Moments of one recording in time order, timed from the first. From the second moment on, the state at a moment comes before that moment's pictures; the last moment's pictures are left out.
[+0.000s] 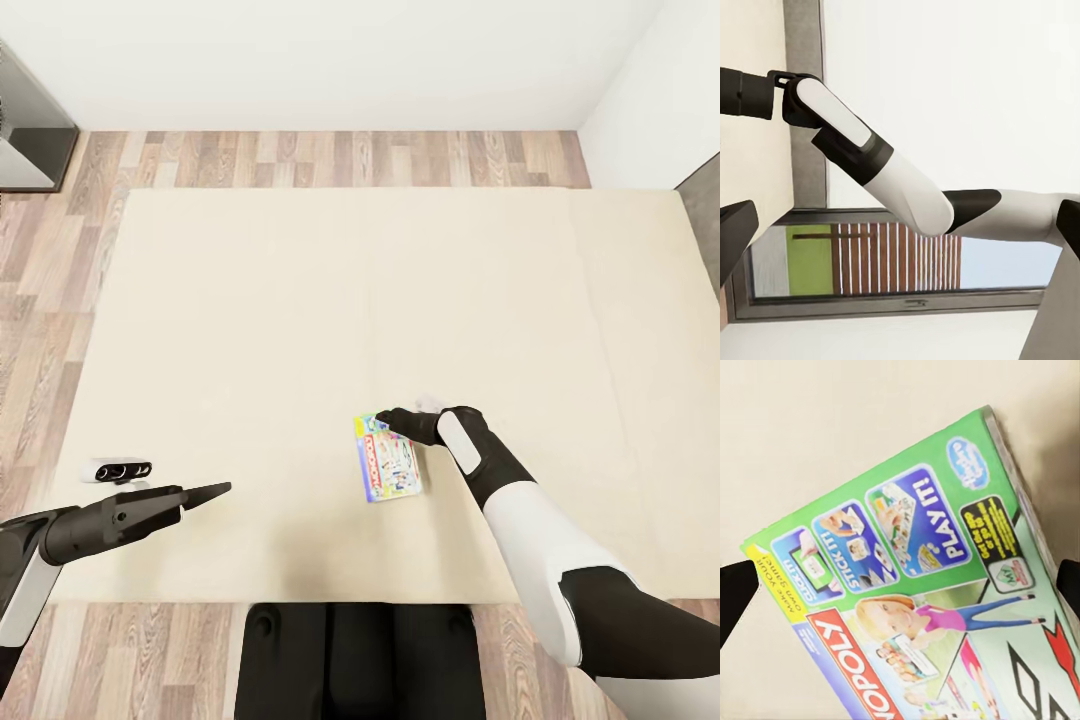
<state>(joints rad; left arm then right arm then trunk) -0.40 0.34 0.19 -1.45 0.55 1.01 -1.57 -1.06 0.13 0.06 -0.61 -0.54 0.65 -0.04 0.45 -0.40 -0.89</state>
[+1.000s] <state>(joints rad) -0.40 0.34 0.19 -1.45 0.55 1.01 -1.57 -1.06 0.13 0.06 -0.61 -0.54 0.65 -0.04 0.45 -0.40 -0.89</state>
